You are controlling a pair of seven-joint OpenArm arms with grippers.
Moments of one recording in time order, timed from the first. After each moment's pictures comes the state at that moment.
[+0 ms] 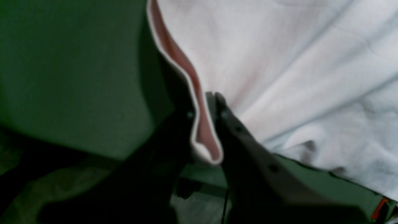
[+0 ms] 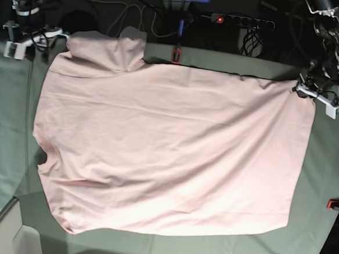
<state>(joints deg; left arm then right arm) 11.8 -10.6 -34.7 79.2 -26.9 -18.8 49.7 -26.6 -9.2 47.2 95.2 -1.4 39.4 -15.6</state>
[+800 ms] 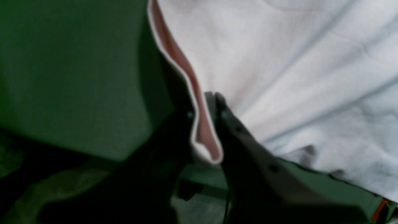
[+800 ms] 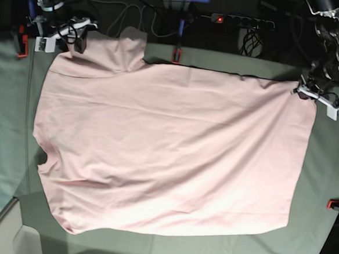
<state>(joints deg) 11.6 -11.1 -34.7 79.2 -26.9 -18.8 49.7 -27.9 -9.3 40.5 85.6 -0.9 39.6 -14.6</state>
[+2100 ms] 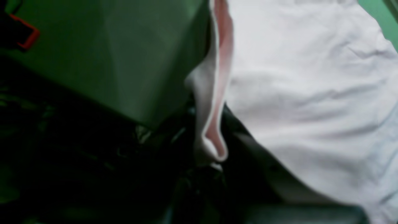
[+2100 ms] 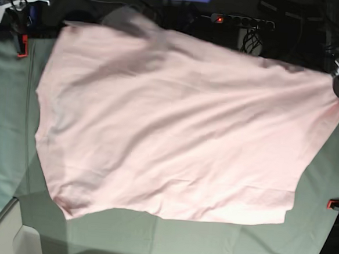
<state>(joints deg) 28.7 -8.6 -49.3 107.5 -45.9 -19.0 50.9 -39.8 -9.5 56.1 103.6 12.2 40.1 -16.3</state>
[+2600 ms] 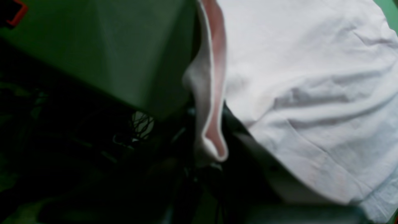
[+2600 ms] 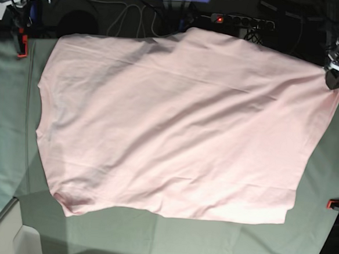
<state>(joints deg) 30.3 -8.1 -46.7 105.7 -45.4 -18.8 50.5 -39.7 -9.4 55.5 100.9 12.3 40.0 -16.1</state>
